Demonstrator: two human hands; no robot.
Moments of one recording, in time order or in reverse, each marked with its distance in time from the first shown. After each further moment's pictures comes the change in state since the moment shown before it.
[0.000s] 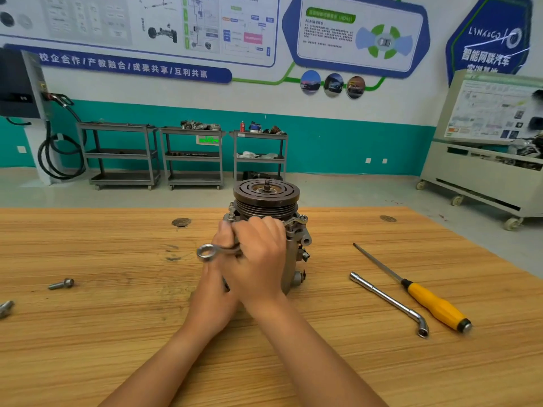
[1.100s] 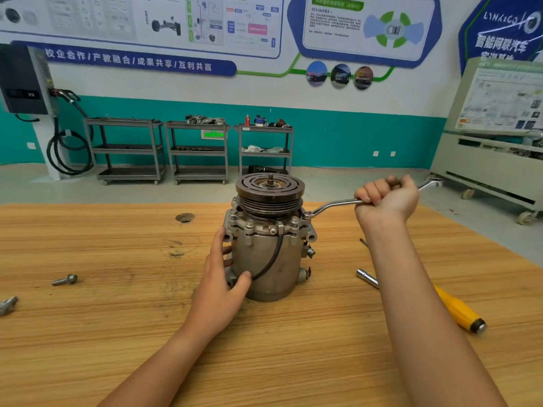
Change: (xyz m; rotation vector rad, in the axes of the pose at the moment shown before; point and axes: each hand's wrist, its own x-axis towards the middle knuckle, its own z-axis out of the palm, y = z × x) left_hand -0.006 0.001 -0.005 -0.073 0.021 -0.024; right_hand 0.092 0.127 -0.074 1.241 0.553 1.334
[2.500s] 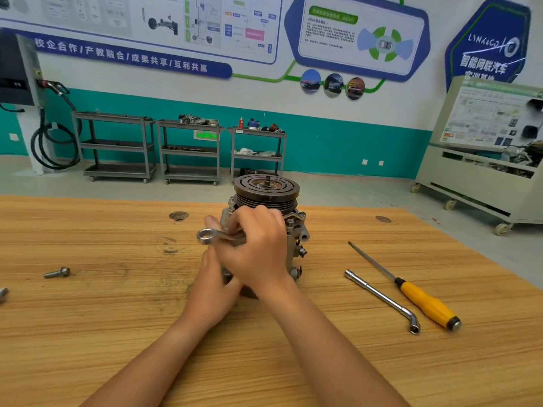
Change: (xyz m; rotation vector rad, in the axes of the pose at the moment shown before) left_hand -0.006 0.012 0.000 -0.034 -0.035 -0.042; right_hand -0.114 0.115 -0.005 -1.336 -0.703 -1.299
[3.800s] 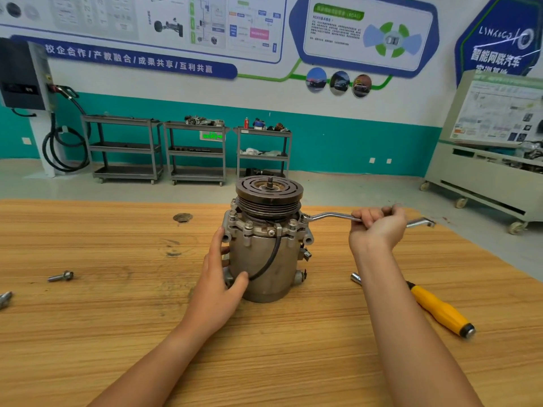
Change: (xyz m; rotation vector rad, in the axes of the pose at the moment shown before) left_hand 0.007 -0.014 0.002 0.024 0.035 0.017; right_hand 0.032 0.125 -0.067 1.143 0.830 1.326
